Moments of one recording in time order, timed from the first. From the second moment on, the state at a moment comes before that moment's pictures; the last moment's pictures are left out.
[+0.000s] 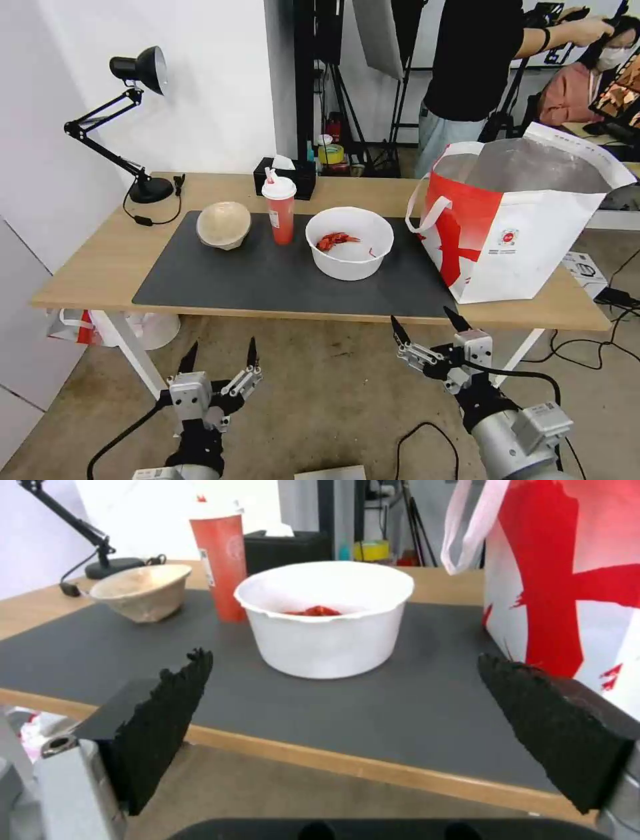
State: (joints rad) left arm 2.01 -1.40 -0.32 -2.50 -0.05 0.03 -0.30; right arm -1.80 1.18 0.45 2.50 0.30 -0.22 0.12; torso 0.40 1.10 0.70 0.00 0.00
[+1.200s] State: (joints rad) left arm 1.88 -1.22 -0.42 -2.50 -0.27 -0.06 -0.39; right arm -0.84 0.48 0.24 2.36 1.07 -0.22 -0.03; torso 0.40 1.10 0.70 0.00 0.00
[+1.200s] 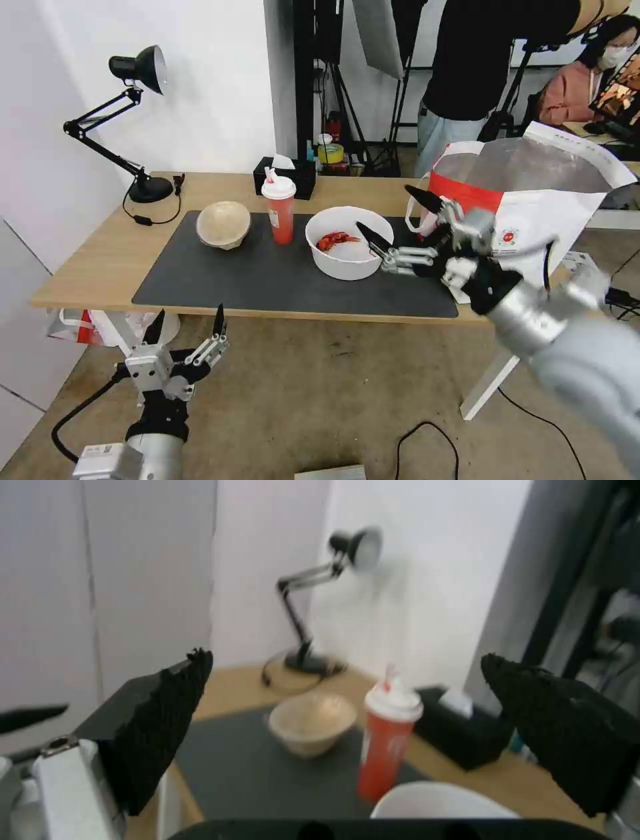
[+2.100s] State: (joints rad) left arm 1.83 -1.27 -0.37 -2.50 -0.22 -0.07 -0.38; right arm 0.24 0.72 -0.54 1.97 1.38 -0.74 0.01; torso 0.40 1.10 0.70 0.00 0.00
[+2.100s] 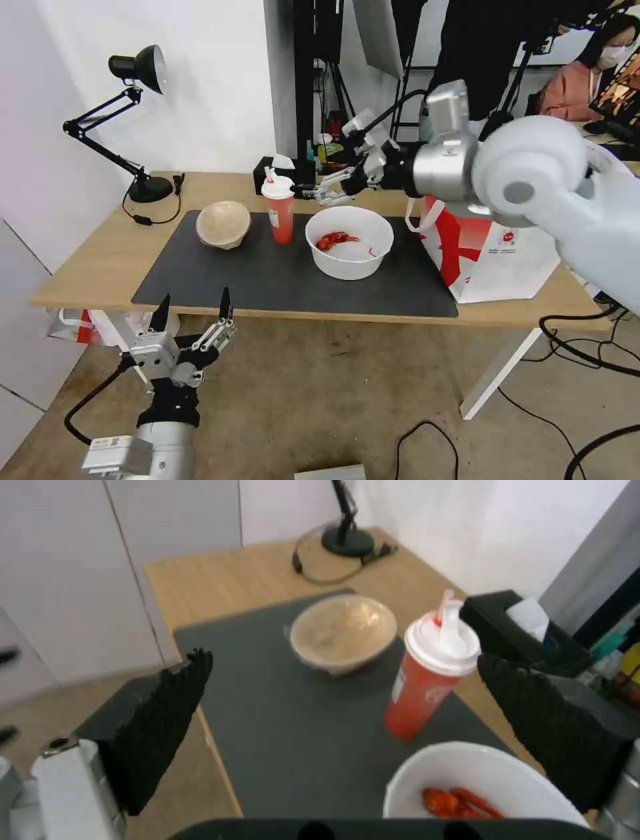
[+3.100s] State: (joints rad) left arm 1.85 -1.30 -0.35 -2.50 -0.18 -0.05 -0.36; right arm 0.29 0.69 -0.76 1.91 1.25 -0.74 -0.05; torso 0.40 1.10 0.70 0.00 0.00
